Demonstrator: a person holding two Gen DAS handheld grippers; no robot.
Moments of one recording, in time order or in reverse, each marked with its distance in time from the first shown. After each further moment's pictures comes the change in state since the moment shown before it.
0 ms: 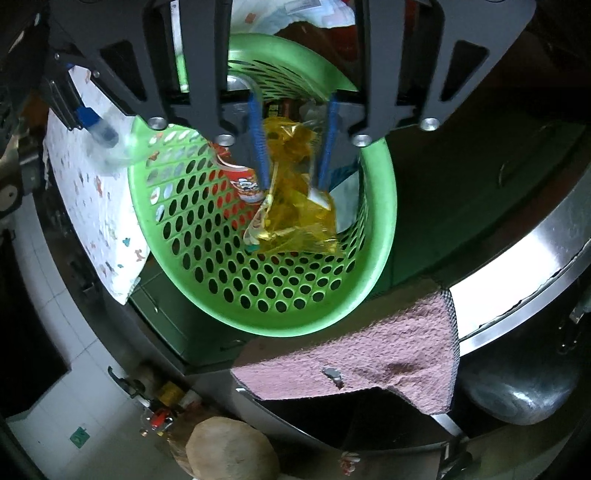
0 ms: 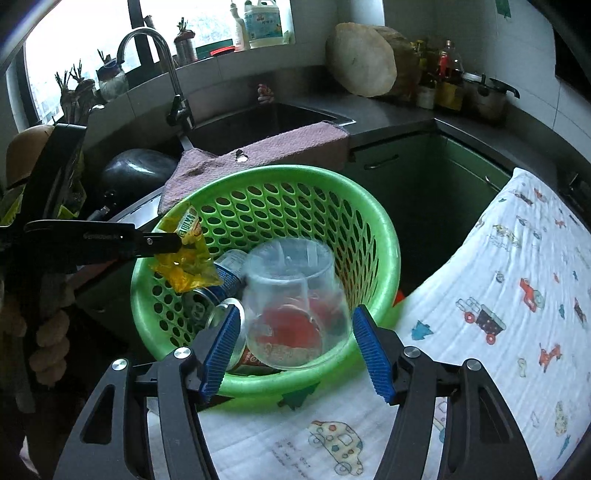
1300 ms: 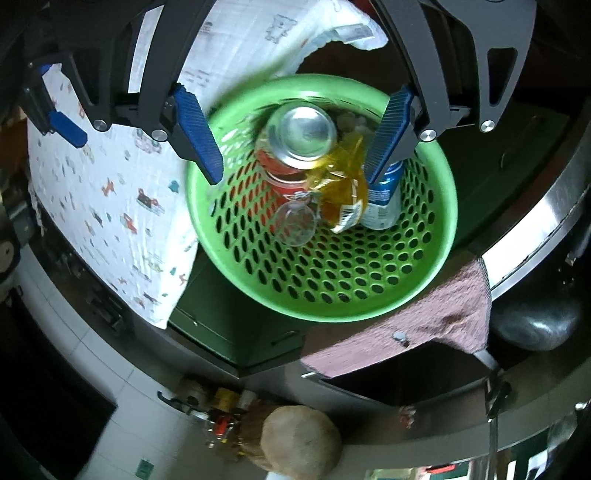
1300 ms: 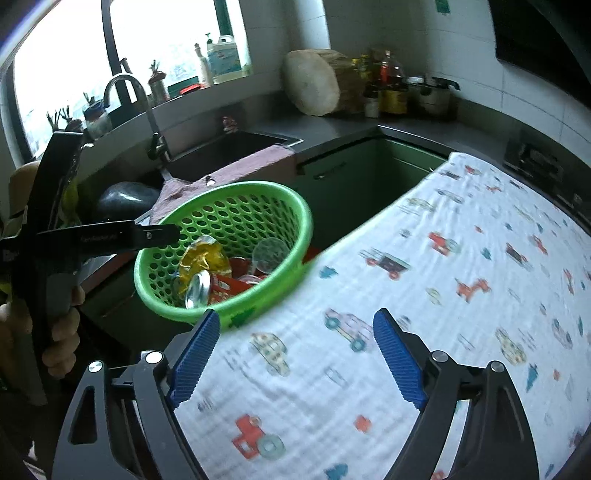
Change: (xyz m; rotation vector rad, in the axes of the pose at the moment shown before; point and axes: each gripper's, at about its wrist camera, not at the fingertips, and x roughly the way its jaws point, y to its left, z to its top) left arm -0.038 -0.091 -0.046 0.227 -0.098 0.032; right arm -0.099 -0.046 -0.061 0.123 -0.092 -0.068
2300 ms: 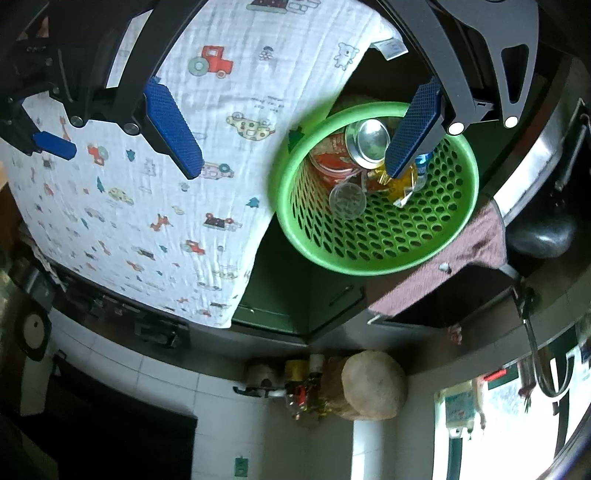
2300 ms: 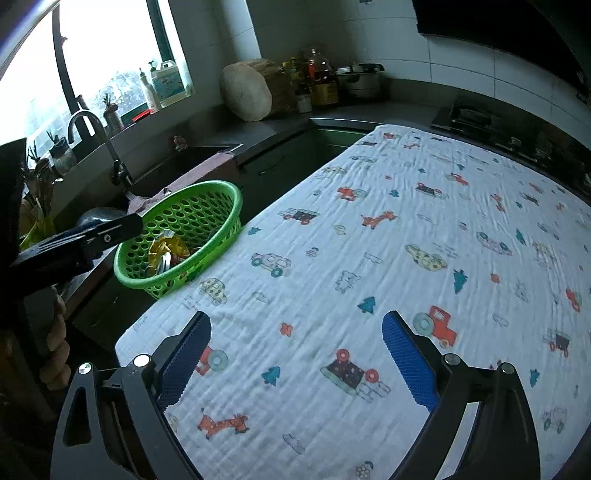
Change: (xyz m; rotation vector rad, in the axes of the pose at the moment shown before) left arm -0.056 -0.097 -0.053 0.292 -0.182 0.006; right arm -0.070 -0.048 -0.066 0.179 -0.029 -0.111
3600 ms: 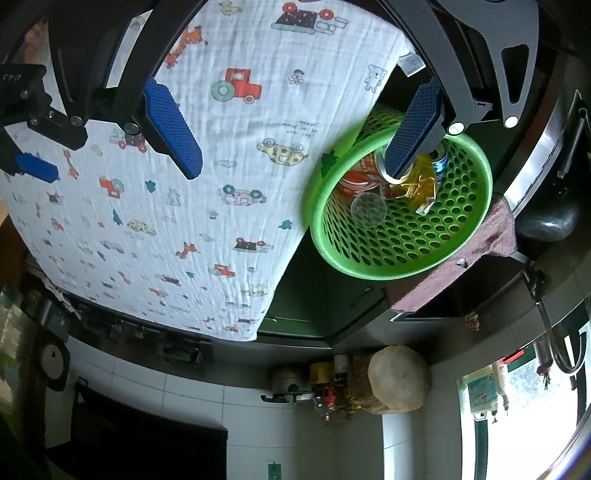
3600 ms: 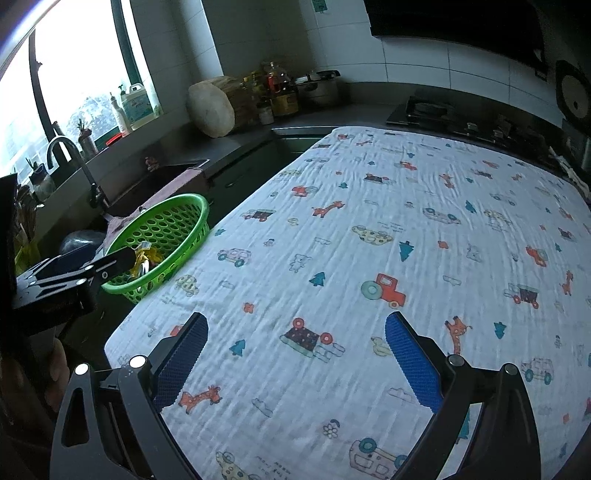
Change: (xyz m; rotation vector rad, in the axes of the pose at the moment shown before) left arm -0.009 -0.036 -0.024 0.091 0.014 -0.020; right arm -0.035 -0.025 -0.028 0.102 -0.050 -0.086
